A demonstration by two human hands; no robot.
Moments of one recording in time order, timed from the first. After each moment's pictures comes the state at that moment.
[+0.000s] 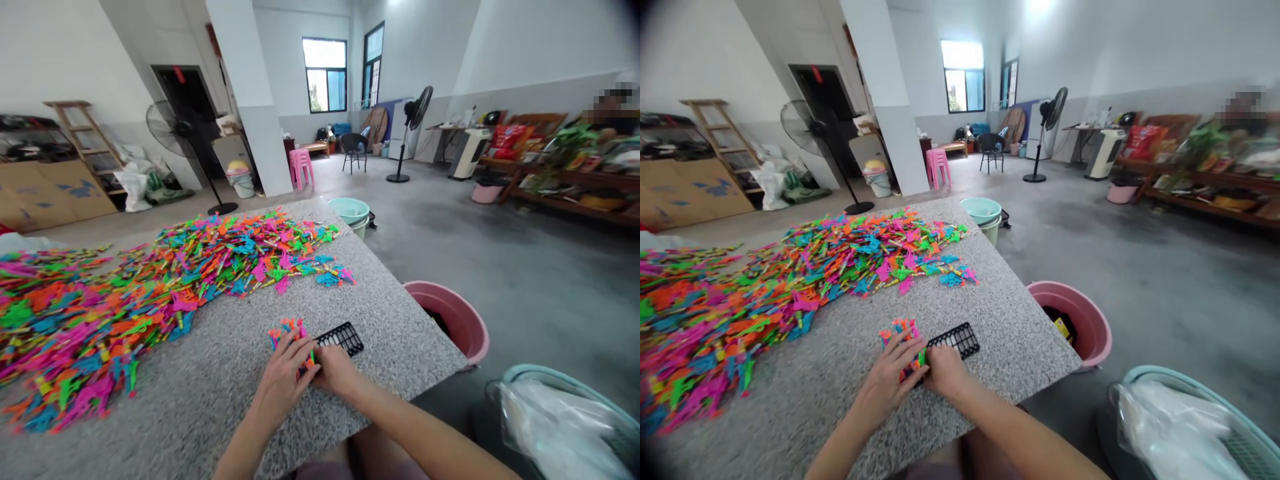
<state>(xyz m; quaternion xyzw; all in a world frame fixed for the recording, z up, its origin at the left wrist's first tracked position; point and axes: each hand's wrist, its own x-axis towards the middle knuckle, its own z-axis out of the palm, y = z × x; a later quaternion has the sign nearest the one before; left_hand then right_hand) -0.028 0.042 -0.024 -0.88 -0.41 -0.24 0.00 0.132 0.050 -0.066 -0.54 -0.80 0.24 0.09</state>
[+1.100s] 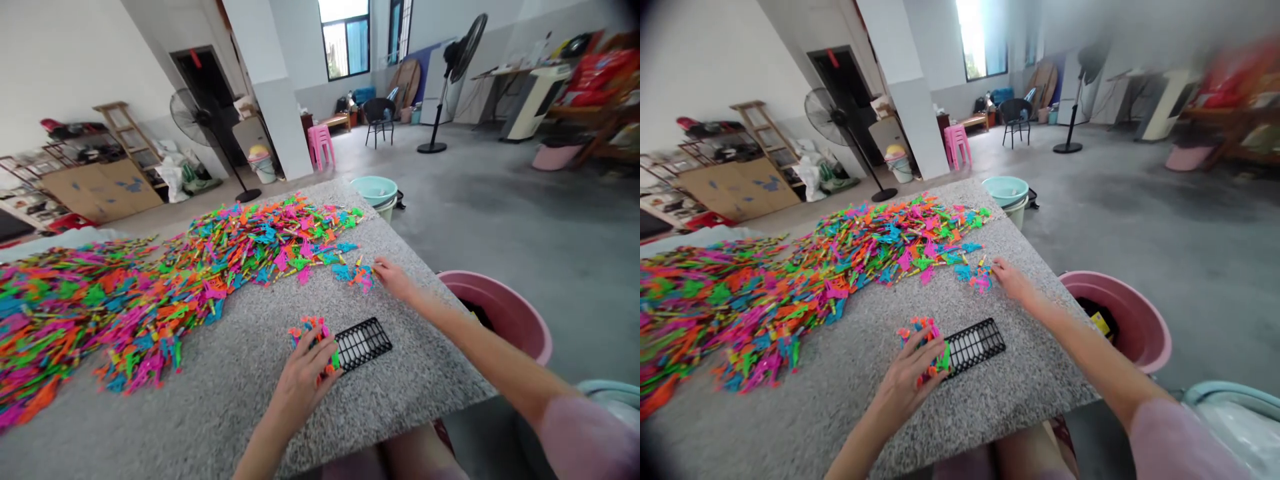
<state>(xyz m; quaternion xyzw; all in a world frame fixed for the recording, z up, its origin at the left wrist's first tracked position) -0.031 0.038 -0.013 -0.88 -0.42 -0.19 -0.05 0.257 0.224 -0.080 -0.51 -0.76 0.25 0.33</state>
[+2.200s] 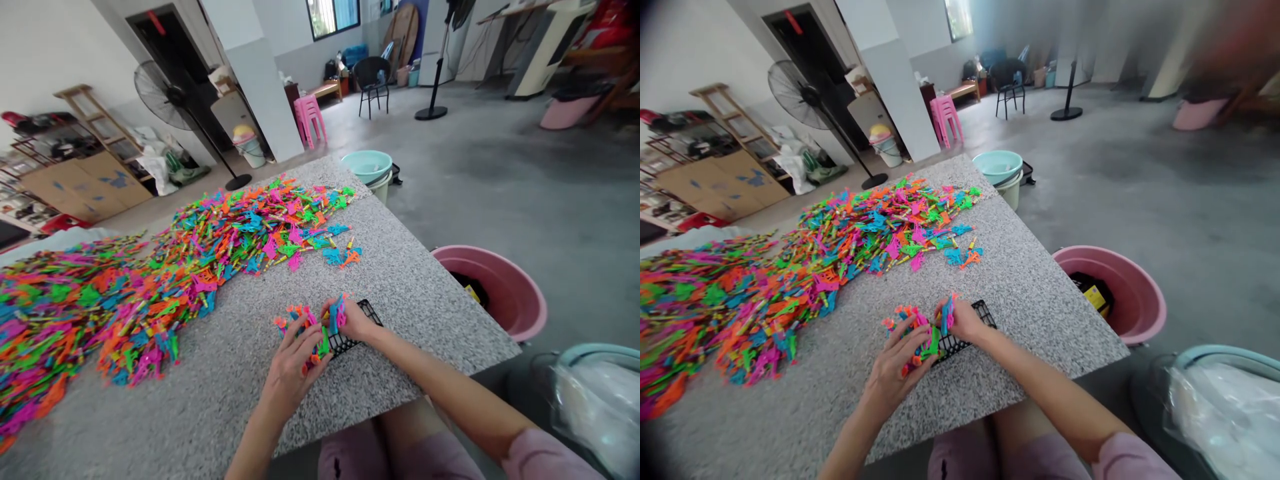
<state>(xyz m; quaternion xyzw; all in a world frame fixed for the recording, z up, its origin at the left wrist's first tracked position) -0.022 0.038 -0.012 -0.87 -0.43 -0.23 -0.05 0.152 0.131 -0.110 -0.39 -0.73 0.44 0.34</state>
